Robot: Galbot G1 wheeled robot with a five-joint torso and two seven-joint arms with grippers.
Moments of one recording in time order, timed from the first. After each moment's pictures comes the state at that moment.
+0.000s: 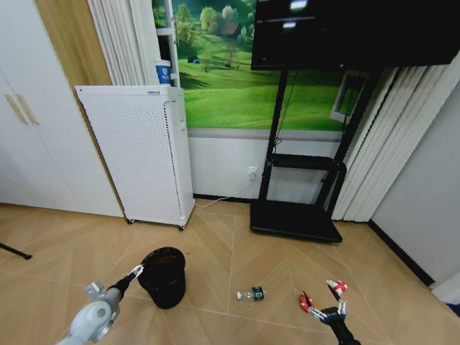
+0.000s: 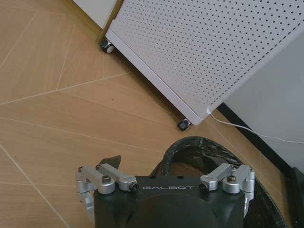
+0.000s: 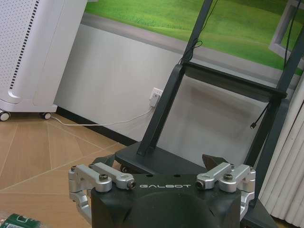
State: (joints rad) left arm 1.30 -0.83 -0.40 -1.54 -1.45 0.07 -0.19; right arm -1.61 0.93 0.42 1.40 0.18 0.73 0.23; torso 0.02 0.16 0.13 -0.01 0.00
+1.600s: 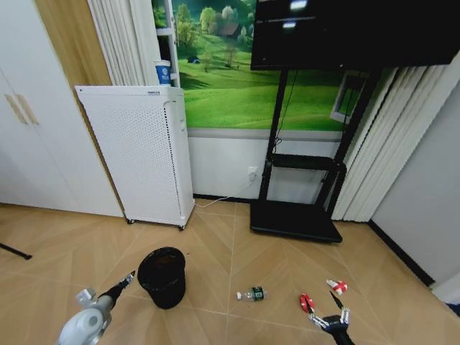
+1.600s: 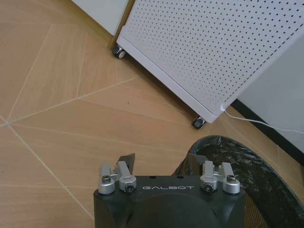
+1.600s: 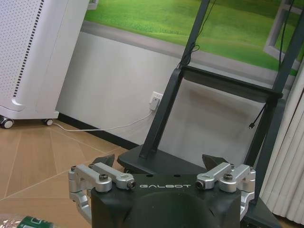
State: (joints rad) left arm 1.38 -0.78 -0.44 -1.58 -1.43 0.07 -0.22; right arm -1.67 0.98 0.45 1.42 0.15 0.78 0.22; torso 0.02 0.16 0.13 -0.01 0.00
